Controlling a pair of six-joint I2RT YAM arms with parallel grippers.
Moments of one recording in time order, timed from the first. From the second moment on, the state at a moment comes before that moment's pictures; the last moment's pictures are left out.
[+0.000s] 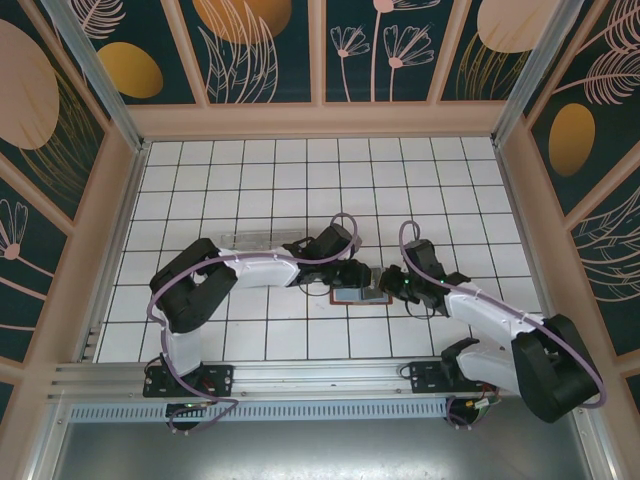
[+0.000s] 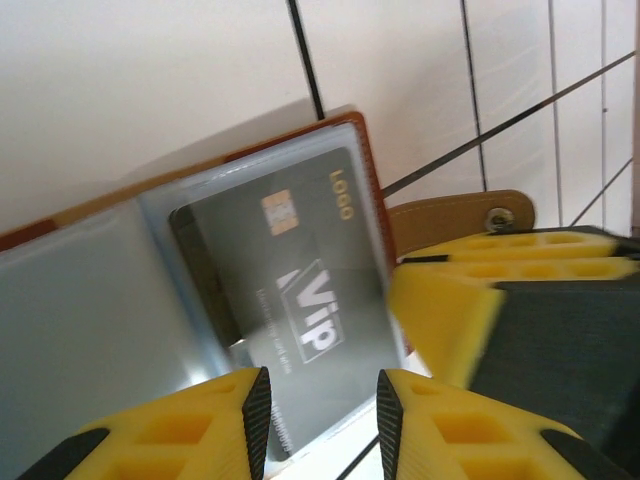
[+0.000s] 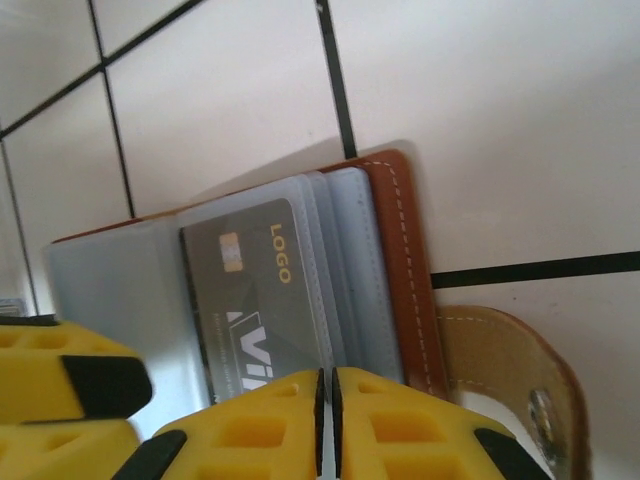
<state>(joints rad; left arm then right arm) -0.94 1.90 1.09 -0.03 0.36 -0.88 0.49 1.15 0.41 -0.22 -0.19 0.78</state>
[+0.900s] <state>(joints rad) -0.94 1.95 1.09 -0.04 0.33 -0.95 0.49 1.17 0.40 -0.18 -0.21 0.78</state>
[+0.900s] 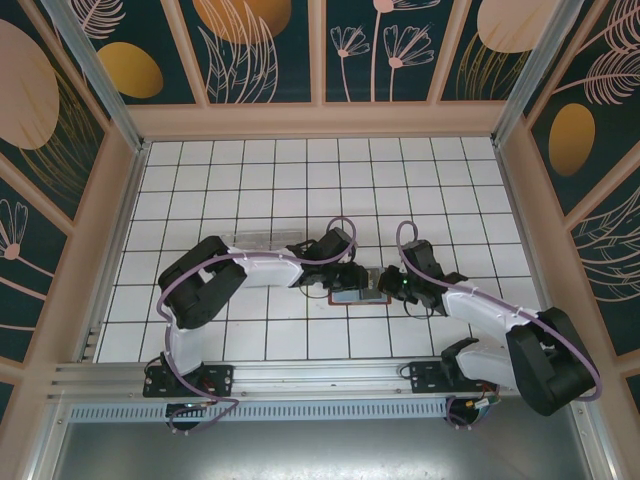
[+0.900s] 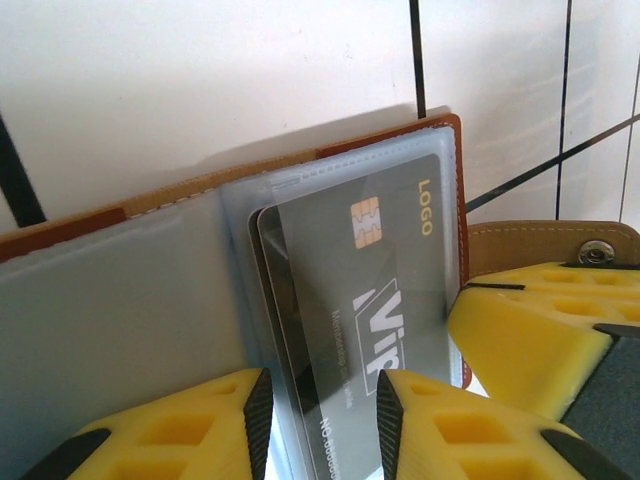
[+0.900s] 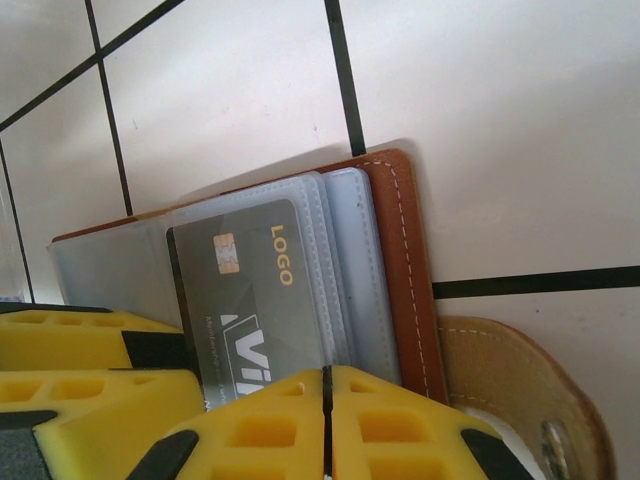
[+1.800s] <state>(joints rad) -0.93 1.96 1.05 0.06 0.39 -1.02 0.49 1.19 0.38 -0.14 -0.22 0.78</state>
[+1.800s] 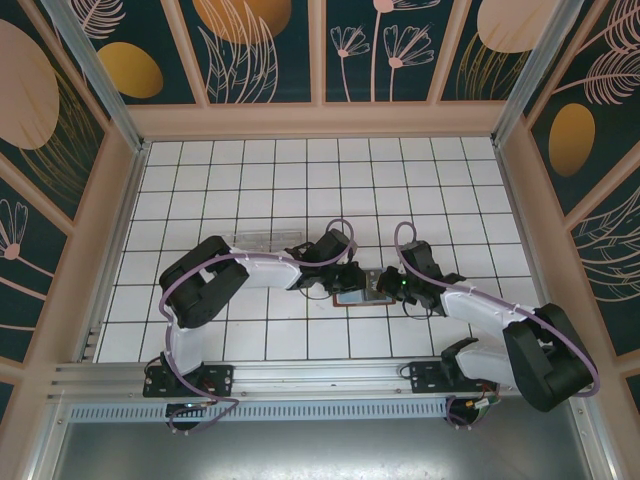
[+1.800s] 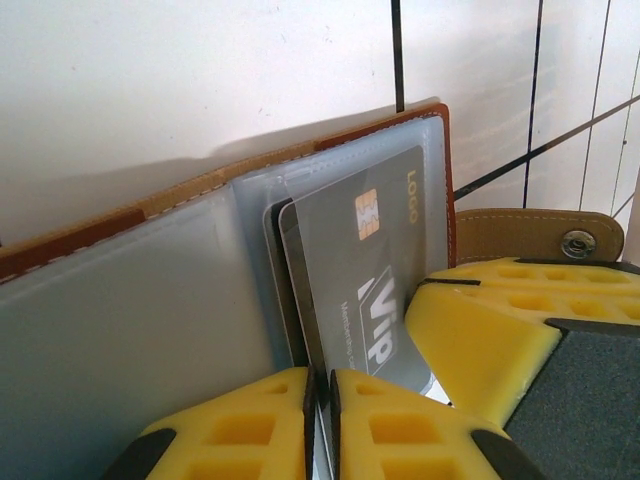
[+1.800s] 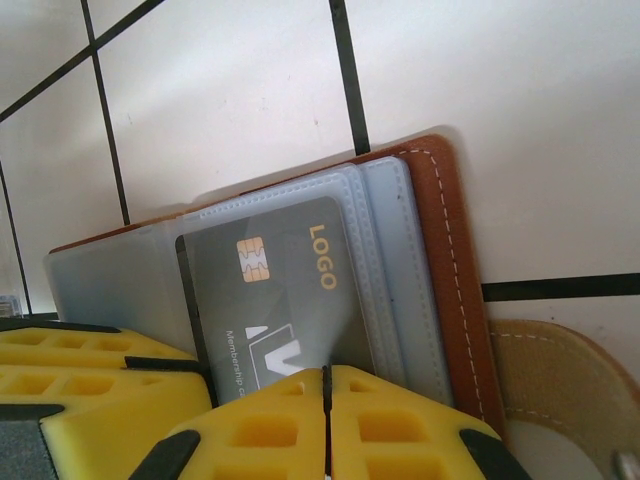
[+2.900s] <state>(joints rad) -0.93 1.96 1.05 0.07 0.41 -1.02 0.50 1.24 0.44 -0.20 -0.12 0.76</state>
